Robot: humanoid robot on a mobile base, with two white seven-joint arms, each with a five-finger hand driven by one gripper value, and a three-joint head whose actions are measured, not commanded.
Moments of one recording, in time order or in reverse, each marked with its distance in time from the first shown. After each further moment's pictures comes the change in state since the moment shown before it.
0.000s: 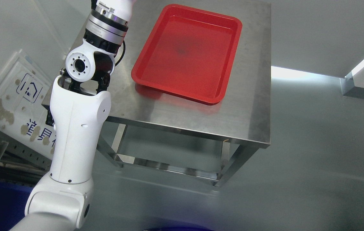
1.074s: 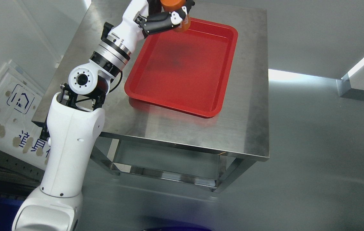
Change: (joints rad) left arm 0.128 0.063 -0.043 0.030 -0.051 0.212 -0.077; right arm 0.000 0.000 0.000 0.000 0.000 0.004 0.000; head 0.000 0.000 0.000
